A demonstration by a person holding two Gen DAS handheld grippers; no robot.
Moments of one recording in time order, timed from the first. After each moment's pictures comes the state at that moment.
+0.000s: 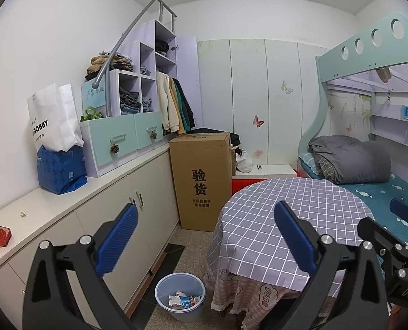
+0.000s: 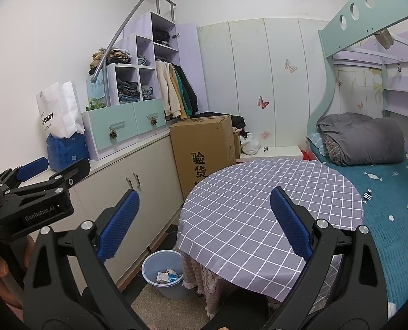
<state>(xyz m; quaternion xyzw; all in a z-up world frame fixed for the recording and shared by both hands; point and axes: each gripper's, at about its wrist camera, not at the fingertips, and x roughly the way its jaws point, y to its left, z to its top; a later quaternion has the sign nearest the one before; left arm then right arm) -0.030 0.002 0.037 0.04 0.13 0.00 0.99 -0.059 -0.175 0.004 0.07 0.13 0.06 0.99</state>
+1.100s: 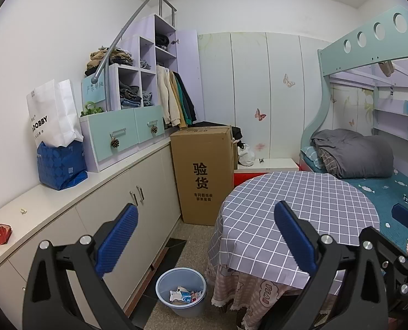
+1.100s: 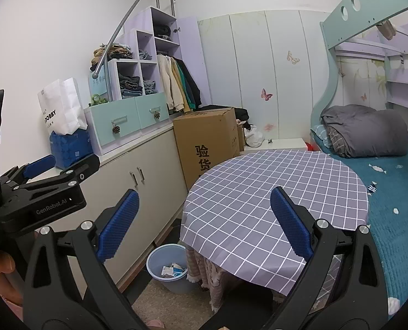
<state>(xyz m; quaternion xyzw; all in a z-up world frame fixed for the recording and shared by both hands) -0.021 -0.004 0.028 0.05 0.15 0.00 0.99 -0.055 -0.179 -0.004 0.08 0.14 0.07 0.98</state>
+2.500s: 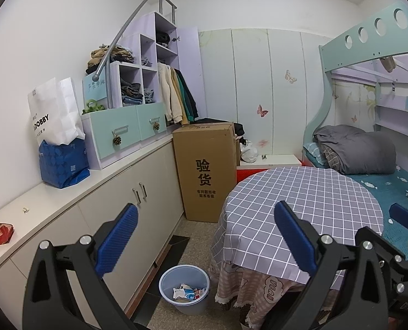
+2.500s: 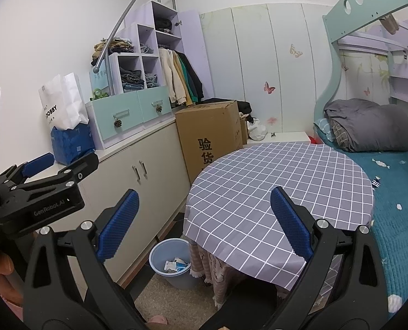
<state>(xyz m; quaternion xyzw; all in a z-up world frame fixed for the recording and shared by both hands) -0.019 0.004 0.023 0.05 0.16 0.01 0.99 -0.049 -0.177 -0.011 0.08 0.16 0.08 0.98</state>
